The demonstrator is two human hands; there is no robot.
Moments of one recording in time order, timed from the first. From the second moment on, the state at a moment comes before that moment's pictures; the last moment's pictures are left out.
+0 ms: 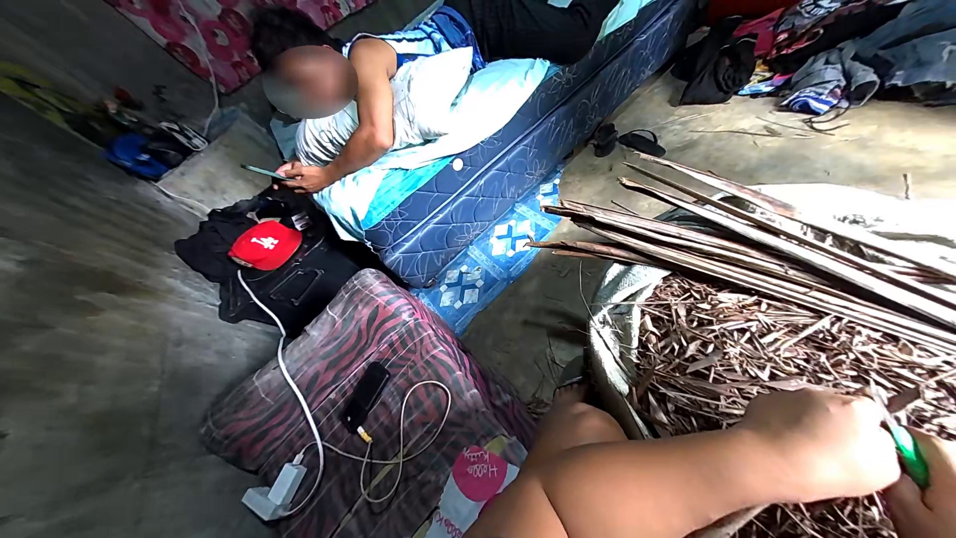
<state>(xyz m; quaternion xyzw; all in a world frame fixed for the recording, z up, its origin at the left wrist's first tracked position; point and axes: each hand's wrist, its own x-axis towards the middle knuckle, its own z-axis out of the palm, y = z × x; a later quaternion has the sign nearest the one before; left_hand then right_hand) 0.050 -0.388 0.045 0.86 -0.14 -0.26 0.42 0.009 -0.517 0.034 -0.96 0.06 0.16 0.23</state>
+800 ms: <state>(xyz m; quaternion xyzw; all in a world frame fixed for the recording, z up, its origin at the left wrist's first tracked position) 0.047 -0.391 0.048 0.86 -0.14 -0.27 0.41 0.007 -0.523 0.029 -0.95 0.05 0.13 0.28</state>
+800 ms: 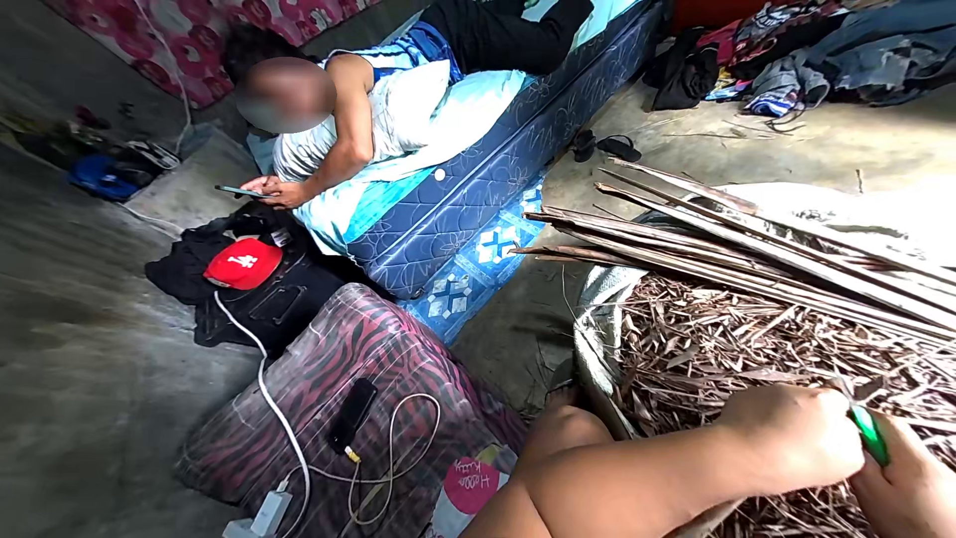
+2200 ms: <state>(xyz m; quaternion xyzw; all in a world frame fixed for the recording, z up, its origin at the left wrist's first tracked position) 0.051 -0.392 0.048 0.87 -0.12 -0.26 0.40 0.008 -0.518 0.031 -0.96 0.07 0.15 0.23</state>
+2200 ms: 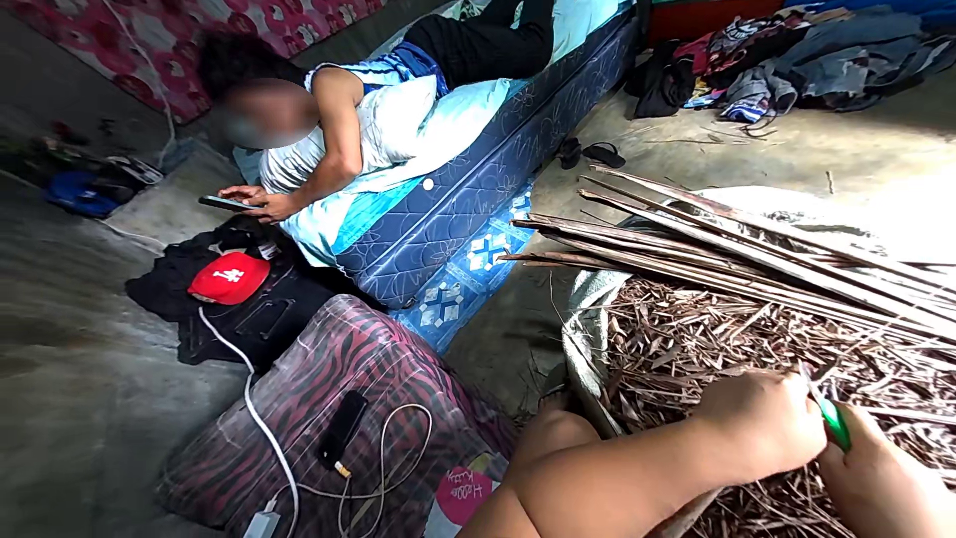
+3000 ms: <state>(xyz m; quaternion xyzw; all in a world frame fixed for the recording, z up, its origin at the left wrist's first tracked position) 0.053 -0.392 0.049 0.88 -0.10 -0.26 0.39 0.009 -0.520 0.031 -0.95 0.09 0.17 0.23</state>
